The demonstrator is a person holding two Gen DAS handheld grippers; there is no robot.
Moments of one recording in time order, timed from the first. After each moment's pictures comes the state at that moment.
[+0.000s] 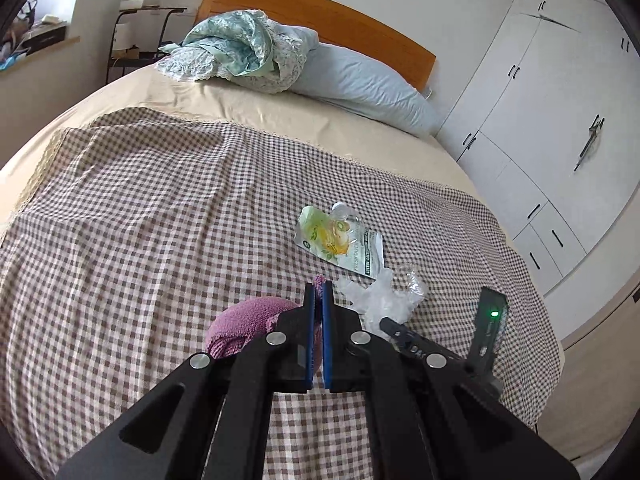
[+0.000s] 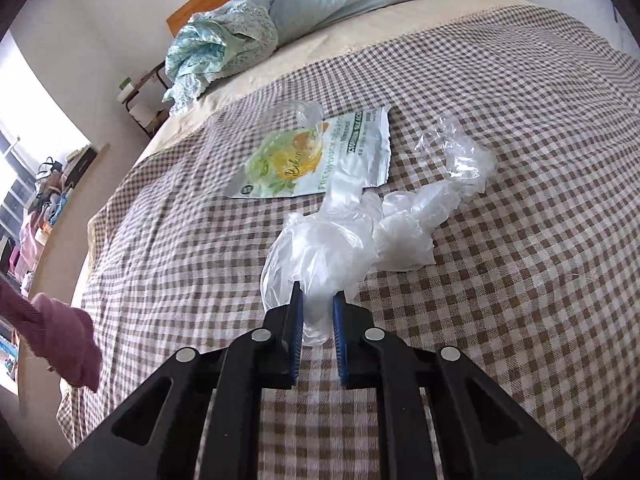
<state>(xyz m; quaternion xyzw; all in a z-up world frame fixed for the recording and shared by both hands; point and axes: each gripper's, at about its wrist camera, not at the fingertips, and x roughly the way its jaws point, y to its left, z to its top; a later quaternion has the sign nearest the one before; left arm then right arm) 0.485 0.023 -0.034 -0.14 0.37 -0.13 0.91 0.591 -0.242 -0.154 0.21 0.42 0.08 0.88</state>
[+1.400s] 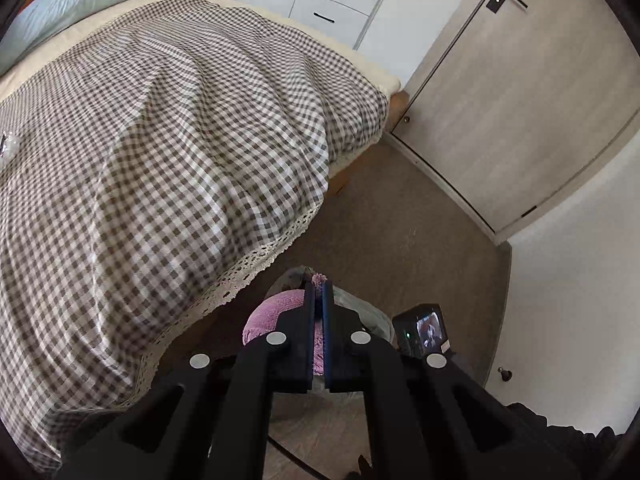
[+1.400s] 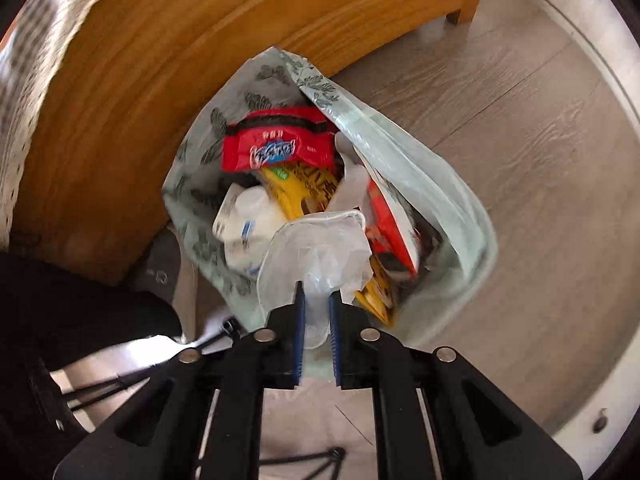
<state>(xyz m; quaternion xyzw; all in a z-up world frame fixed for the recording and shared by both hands) 0.204 -0.428 -0.126 0.12 0.51 -0.45 0.72 0.100 -0.568 -0.408 0.32 0.60 -0.15 0.72</state>
